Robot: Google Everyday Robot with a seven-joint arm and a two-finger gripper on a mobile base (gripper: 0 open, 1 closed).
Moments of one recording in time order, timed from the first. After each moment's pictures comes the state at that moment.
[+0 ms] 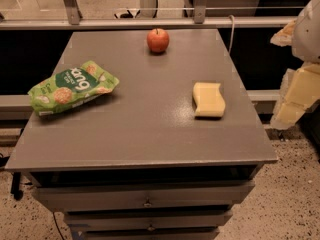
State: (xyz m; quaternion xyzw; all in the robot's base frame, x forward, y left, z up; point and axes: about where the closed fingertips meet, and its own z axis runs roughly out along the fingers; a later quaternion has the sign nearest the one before) arm 0.438 -0.215 0.983 -0.60 0.78 -0.04 0.17
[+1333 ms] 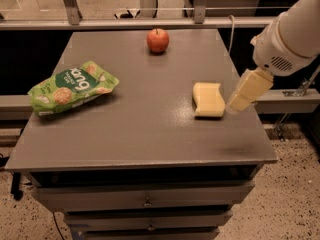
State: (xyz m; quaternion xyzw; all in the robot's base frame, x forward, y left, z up) arm 0.514 -0.194 0.939 -0.52 0.81 -0.04 0.27
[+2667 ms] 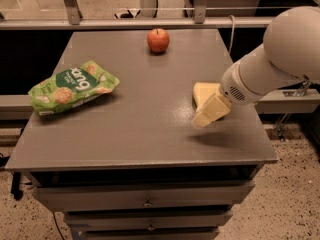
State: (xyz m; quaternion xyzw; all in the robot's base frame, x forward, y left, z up) arm 0.530 -0.149 0.857 -0.42 0.86 0.03 0.29
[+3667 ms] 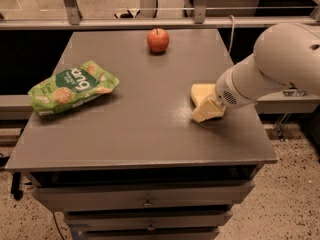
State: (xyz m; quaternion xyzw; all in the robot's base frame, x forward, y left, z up) arm 0.546 -0.144 0.830 -0.41 0.86 0.04 0.29
